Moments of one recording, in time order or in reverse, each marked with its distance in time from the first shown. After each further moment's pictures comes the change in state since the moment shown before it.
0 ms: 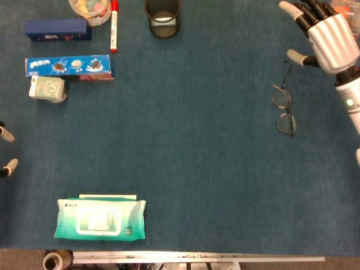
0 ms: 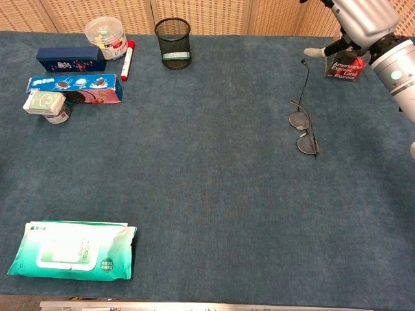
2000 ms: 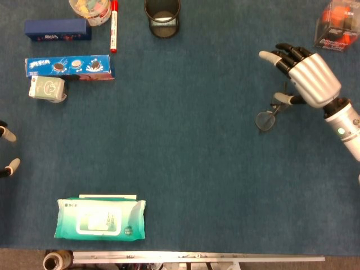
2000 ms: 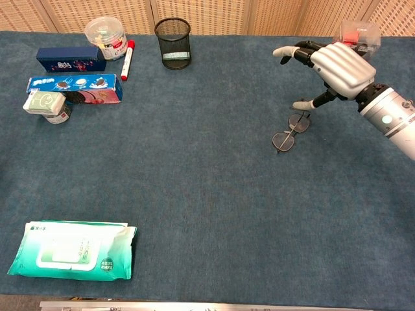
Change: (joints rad) left arm 0.000 -0.012 0.001 0.012 0.013 0.008 -0.013; right arm -0.098 -0.016 -0.133 -0.054 -0.103 0.015 0.051
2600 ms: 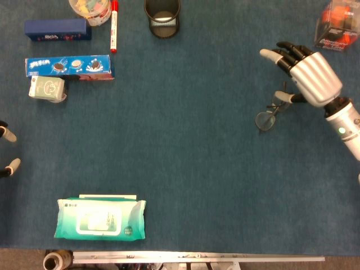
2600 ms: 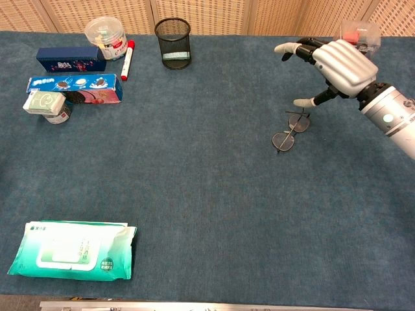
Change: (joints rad) left arm -0.003 -0.001 0.000 0.000 0.000 -0.006 0.001; right arm -0.004 0.000 0.011 0.011 0.009 0.024 0.006
